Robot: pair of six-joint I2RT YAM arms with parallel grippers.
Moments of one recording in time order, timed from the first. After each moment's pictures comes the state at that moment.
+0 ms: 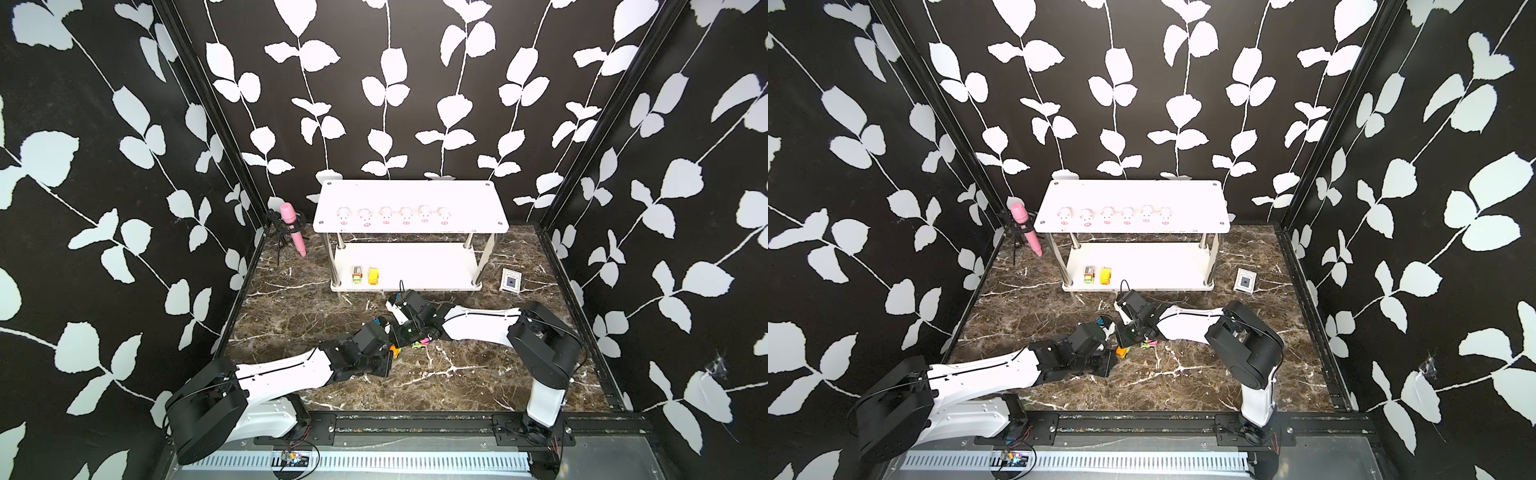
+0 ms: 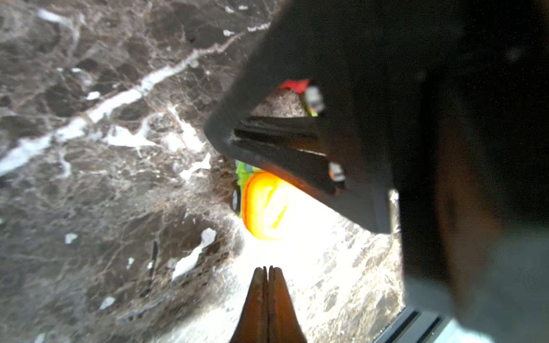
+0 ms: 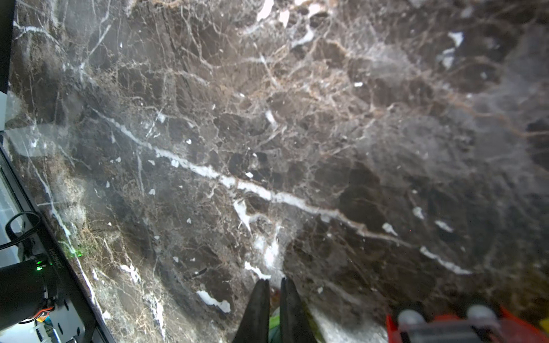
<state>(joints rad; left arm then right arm) -0.98 1.20 0.49 -0.23 0.09 -0.67 0.92 1.85 1.06 -0.22 -0.29 0.51</state>
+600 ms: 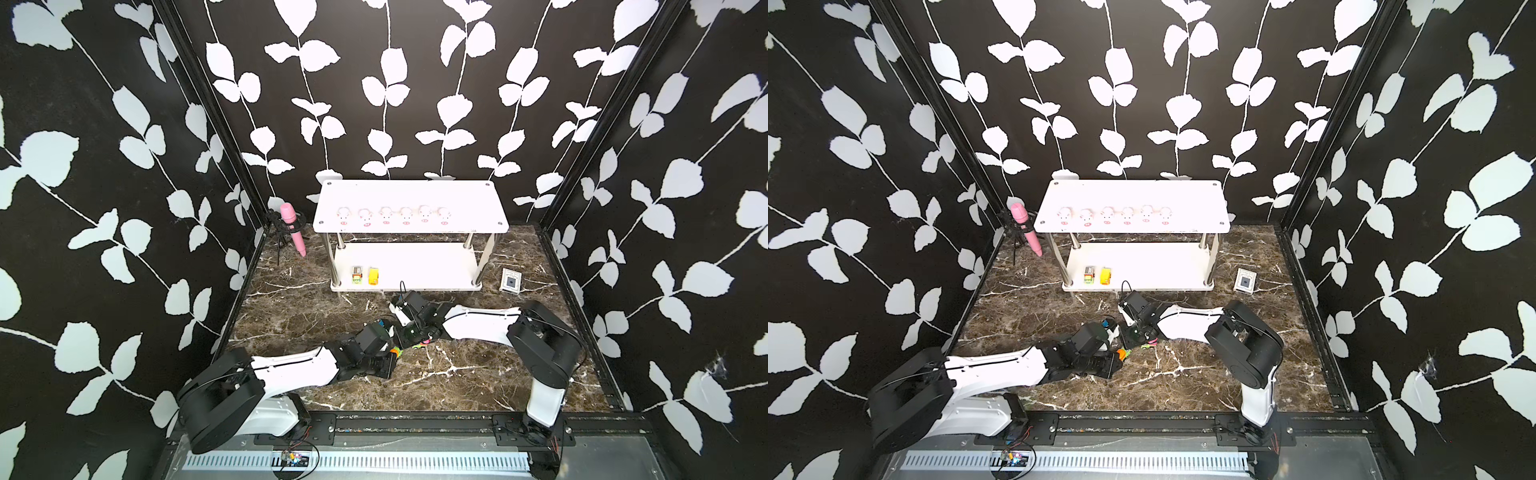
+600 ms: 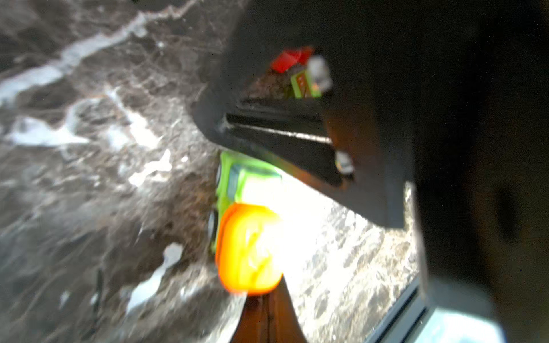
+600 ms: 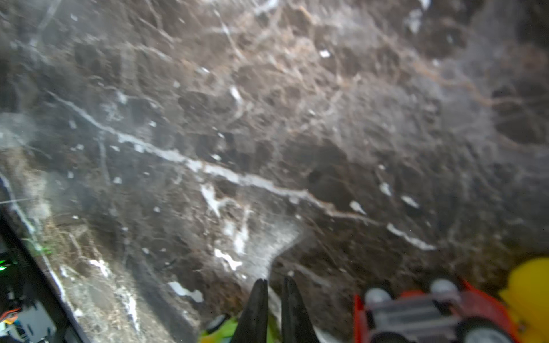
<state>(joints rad) -0.97 1.31 0.46 -0.10 0.19 -0.67 0.91 1.85 1.06 -0.28 -0.27 0.50</state>
